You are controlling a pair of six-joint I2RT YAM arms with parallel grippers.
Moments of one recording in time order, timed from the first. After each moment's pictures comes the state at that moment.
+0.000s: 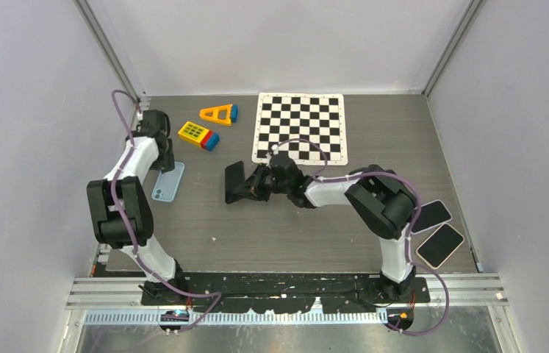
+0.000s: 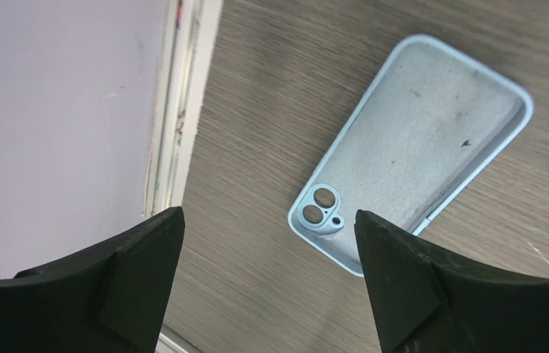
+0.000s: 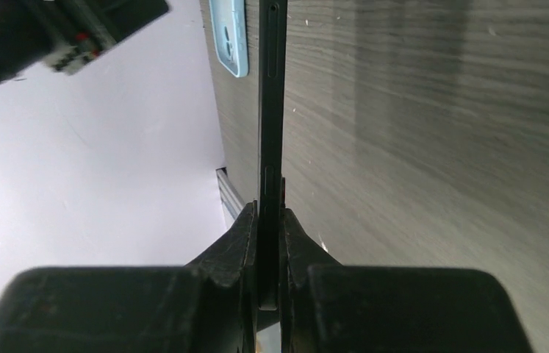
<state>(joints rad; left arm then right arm) 0.11 1.71 1.25 -0.64 -0.49 0.01 0.81 1.91 1.01 0.47 -0.35 1.30</state>
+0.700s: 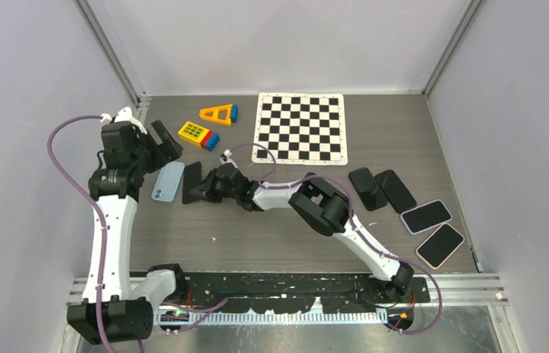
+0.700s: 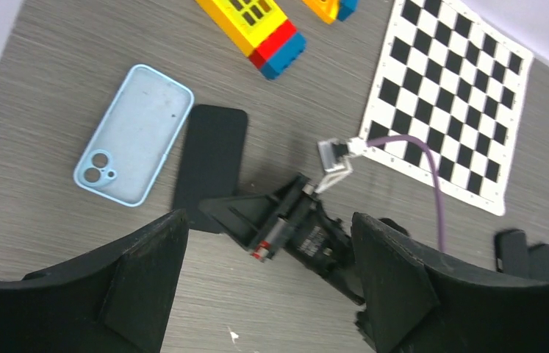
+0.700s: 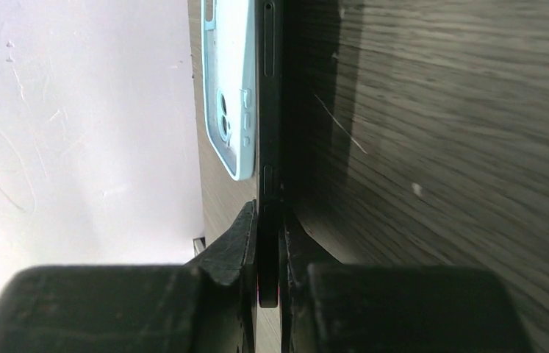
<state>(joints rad) 0.11 1.04 1.18 -0.72 0.08 -0.39 1.00 2.50 1.70 0.43 -0.13 1.27</state>
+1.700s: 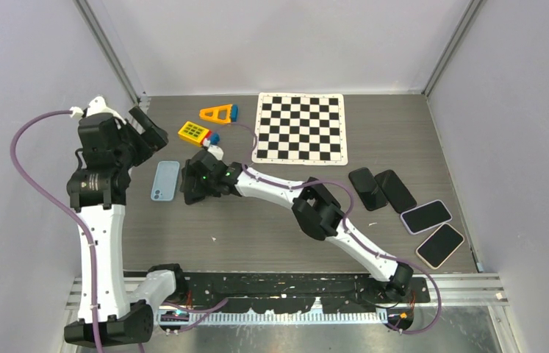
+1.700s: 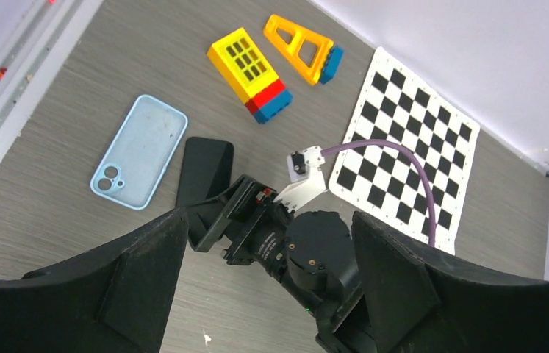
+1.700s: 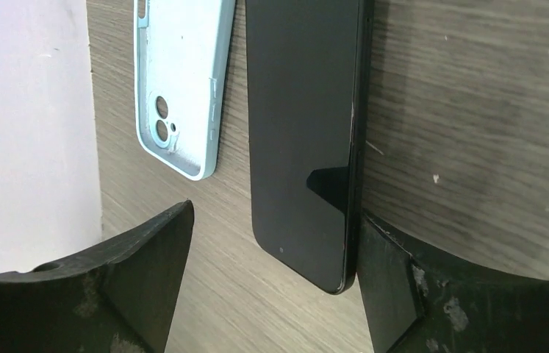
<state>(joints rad) 0.11 1.01 1.41 -0.87 0.00 -0.49 1.05 2.59 2.25 -0.36 0.05 1.03</state>
